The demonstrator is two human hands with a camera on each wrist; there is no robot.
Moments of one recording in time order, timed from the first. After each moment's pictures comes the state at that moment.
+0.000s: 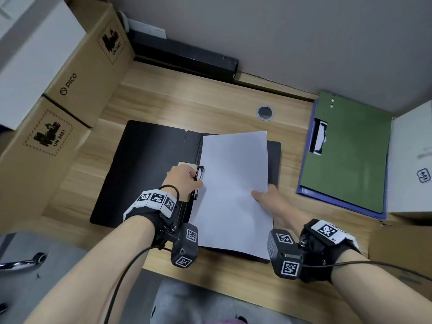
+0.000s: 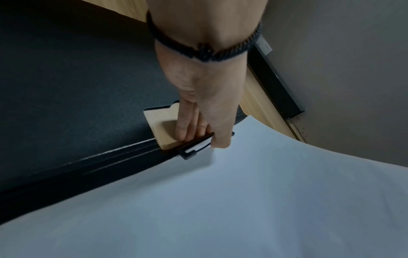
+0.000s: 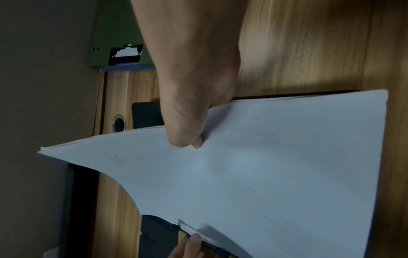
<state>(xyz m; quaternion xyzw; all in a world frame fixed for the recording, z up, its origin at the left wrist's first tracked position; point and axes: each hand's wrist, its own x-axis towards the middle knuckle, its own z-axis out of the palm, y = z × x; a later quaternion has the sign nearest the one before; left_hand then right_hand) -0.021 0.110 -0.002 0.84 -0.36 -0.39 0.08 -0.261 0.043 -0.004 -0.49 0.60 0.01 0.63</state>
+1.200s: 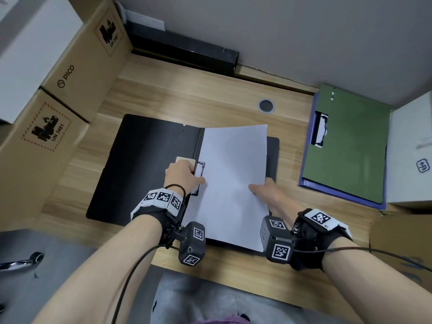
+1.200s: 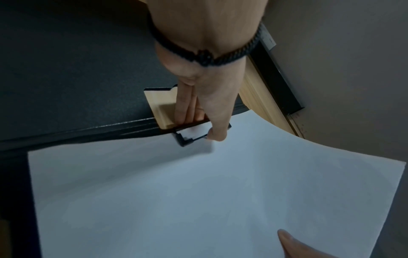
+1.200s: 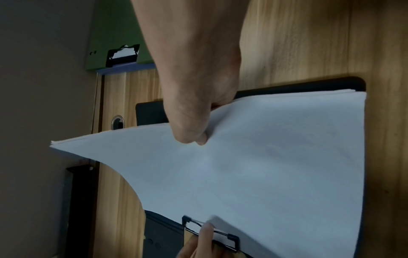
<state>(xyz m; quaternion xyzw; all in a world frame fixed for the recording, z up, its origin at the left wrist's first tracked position) -0.022 0.119 -0.016 0.87 -0.36 -0.32 0.10 -0.240 0.055 0.007 -0.47 0.62 -0.01 0.63</state>
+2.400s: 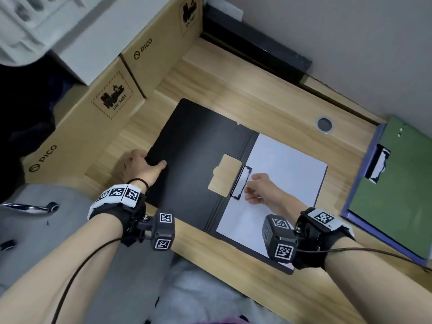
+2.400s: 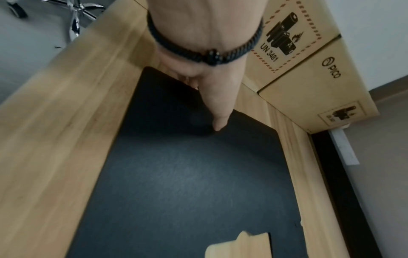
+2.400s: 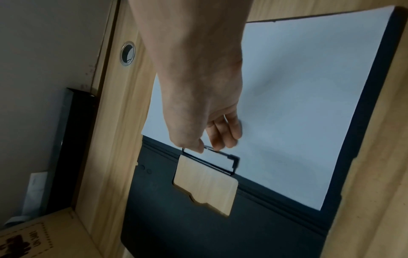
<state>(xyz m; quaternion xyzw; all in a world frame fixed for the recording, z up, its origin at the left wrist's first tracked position) 0.136 0.235 -0.037 0.94 -0.09 -0.26 0.18 -0.132 0.060 -0.019 -0.48 0.55 0.11 0.67</state>
